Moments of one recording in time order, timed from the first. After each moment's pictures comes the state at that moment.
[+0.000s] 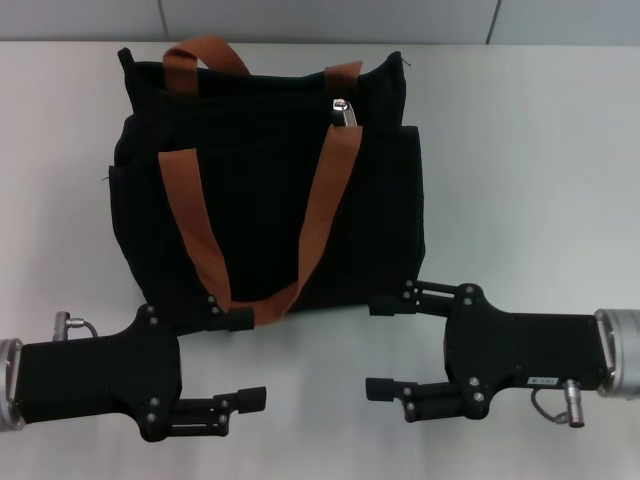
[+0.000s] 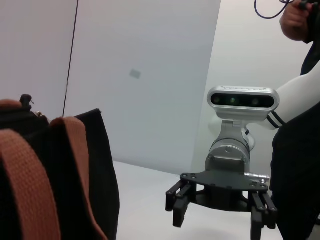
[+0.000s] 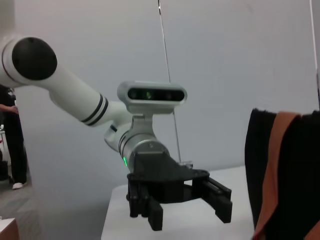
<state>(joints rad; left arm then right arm) -0.35 -2.04 0.71 0.46 1.97 1.87 -0.94 0.48 2.08 -1.07 -0.35 -1.68 -1.68 0.87</state>
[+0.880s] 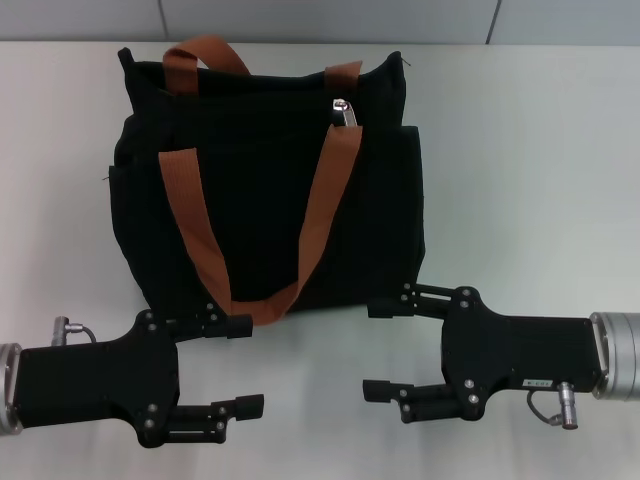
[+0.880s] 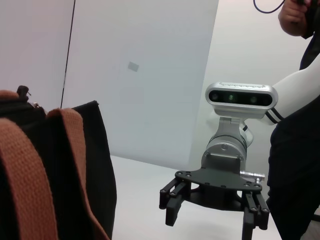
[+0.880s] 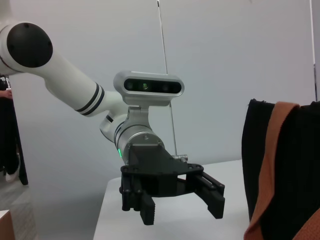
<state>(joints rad) -0.35 -2.04 0.72 0.46 1.99 1.87 -0.94 0.48 2.08 -1.08 -0.34 -1.68 -1.65 0.85</state>
